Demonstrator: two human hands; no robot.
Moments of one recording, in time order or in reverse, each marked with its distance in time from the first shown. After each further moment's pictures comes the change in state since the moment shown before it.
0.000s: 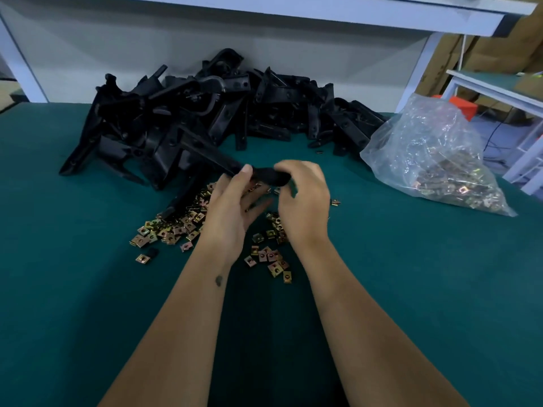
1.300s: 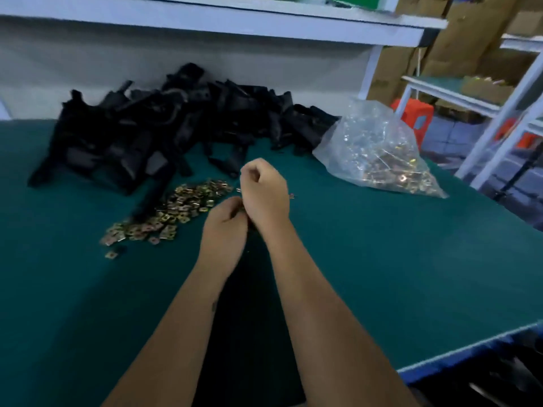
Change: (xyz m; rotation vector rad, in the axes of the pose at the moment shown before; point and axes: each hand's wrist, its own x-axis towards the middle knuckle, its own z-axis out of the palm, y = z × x) left_hand -0.057 -0.028 0.041 0.754 0.006 0.137; right_hand 0.005 -0.025 -0.034 0.080 -0.202 0.438
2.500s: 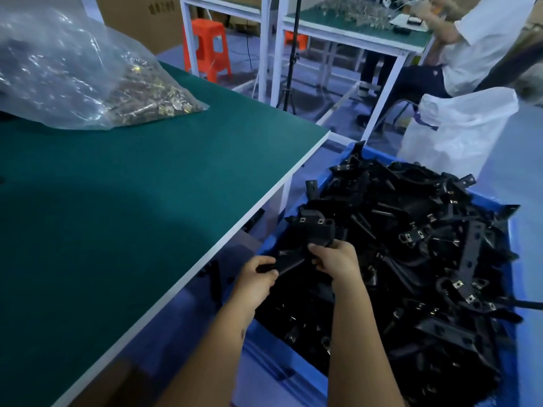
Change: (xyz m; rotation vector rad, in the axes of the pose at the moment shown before) left_hand -0.204 -0.091 0.271 0.220 -0.961 -0.581; right_hand -0.269 0.225 -0.325 0.184 0.763 1.048
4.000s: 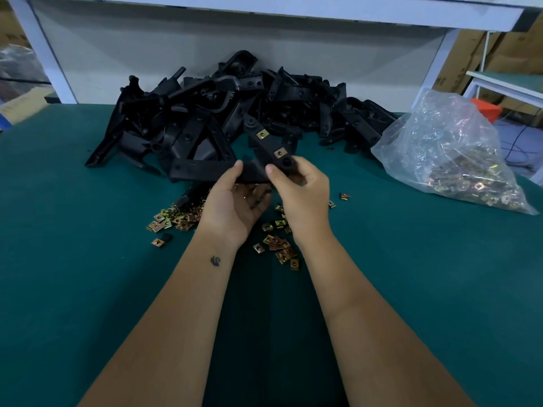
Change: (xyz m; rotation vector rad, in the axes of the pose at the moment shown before) left_hand -0.158 0.018 -0.395 -1.169 0.610 0.667; right_hand -0.290 -0.128 0.386 0.205 -0.989 -0.878
